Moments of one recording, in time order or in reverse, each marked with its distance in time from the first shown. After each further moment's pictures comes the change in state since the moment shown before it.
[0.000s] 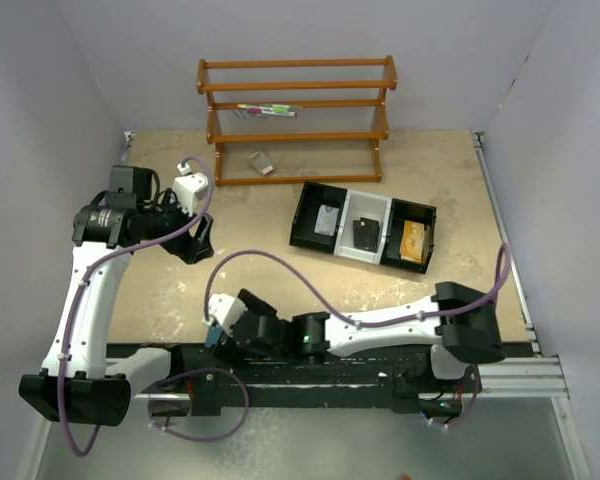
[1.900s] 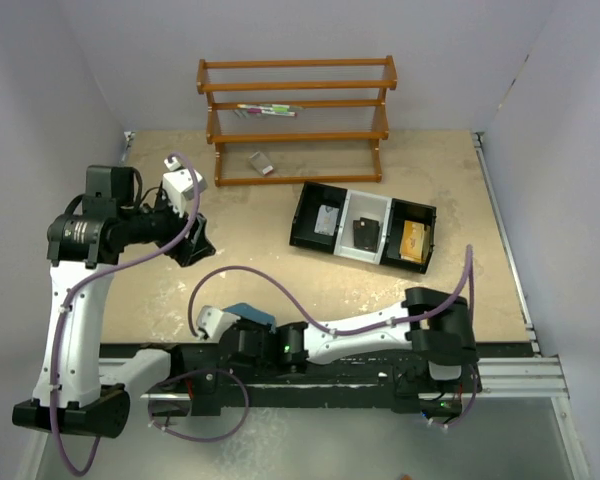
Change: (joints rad) left arm 0.001 -0.042 0.148 -0.086 0.127 0.008; right arm 0.083 0.228 0.113 -0.095 0.253 -0.137
